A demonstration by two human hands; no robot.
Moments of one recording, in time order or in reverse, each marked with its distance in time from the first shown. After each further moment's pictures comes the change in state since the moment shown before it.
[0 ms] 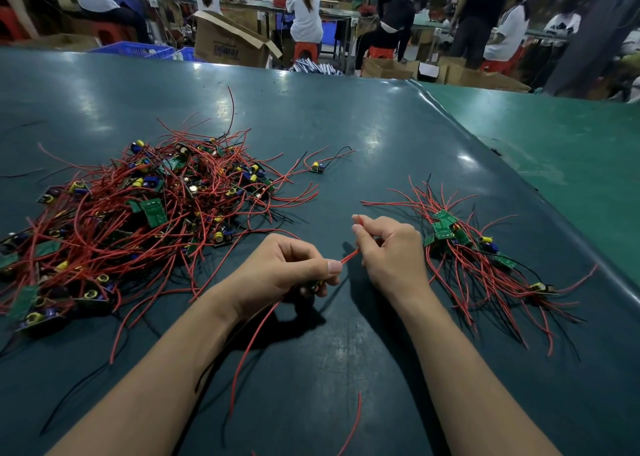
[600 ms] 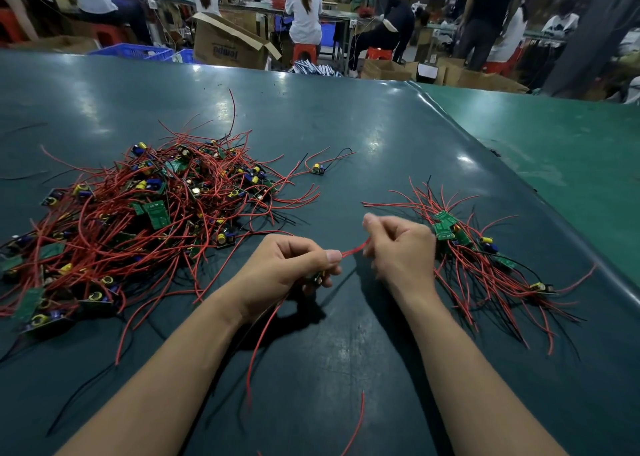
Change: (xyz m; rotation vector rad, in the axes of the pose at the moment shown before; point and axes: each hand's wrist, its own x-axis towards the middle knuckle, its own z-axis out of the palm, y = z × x) left_hand 0.002 -0.005 0.001 -0.068 0.082 0.022; right_hand 0.003 0.000 -0.005 0.149 0.097 0.138
